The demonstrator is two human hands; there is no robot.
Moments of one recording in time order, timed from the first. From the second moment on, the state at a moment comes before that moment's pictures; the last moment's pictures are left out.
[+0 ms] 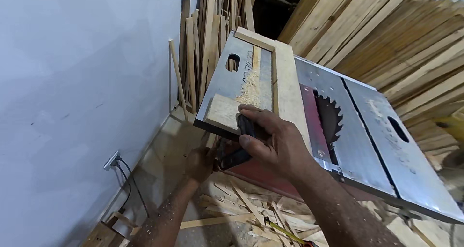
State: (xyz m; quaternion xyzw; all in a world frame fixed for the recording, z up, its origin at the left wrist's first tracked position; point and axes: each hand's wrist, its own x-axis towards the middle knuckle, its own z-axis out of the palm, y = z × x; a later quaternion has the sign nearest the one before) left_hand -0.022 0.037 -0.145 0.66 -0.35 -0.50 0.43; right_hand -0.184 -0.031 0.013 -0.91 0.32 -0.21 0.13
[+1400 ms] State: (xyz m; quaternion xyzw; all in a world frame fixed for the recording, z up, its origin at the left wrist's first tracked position) left_hand 0.005 -0.023 -0.170 0.40 -0.20 -0.75 0.48; right_hand -0.180 -0.028 0.013 -0.91 0.33 -0.23 0.11
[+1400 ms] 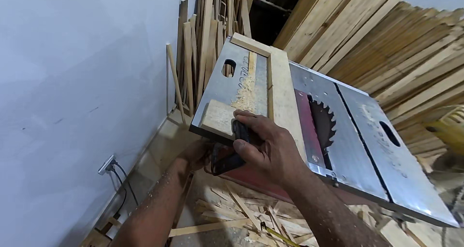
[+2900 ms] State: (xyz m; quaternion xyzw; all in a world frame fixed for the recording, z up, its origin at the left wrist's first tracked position) left_hand -0.035 0.033 -0.188 0.58 -0.34 -0.45 0.58; right_hand -0.181 -0.029 0.011 -0.91 0.32 -0.24 0.11
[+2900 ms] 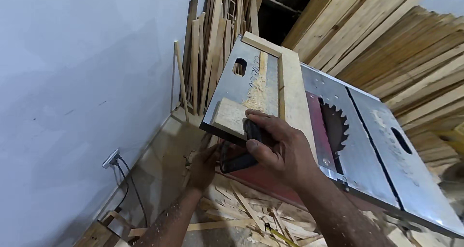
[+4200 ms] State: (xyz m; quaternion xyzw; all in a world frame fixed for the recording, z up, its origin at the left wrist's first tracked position) left_hand 0.010 0.025 -0.183 0.29 -0.25 -0.76 0.52; right_hand -0.184 -0.028 0.011 -0.91 0.32 -0.24 0.11
